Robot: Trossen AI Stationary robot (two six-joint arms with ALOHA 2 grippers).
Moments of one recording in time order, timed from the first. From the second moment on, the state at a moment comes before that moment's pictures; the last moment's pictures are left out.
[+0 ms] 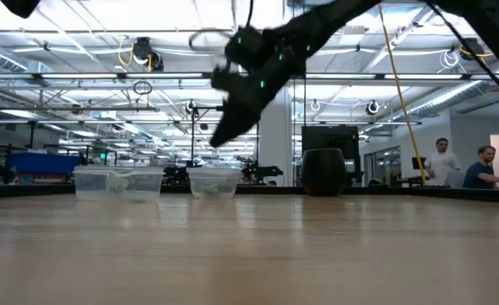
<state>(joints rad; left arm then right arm) -0.90 1.28 0.81 -0.24 -0.98 -0.68 -0.29 2.04 1.56 -0.37 -0.21 -0.24</state>
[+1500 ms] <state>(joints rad) -0.90 1.80 0.81 -0.10 -0.42 -1.15 0.41 1.48 0.71 0.44 0.21 -0.03</state>
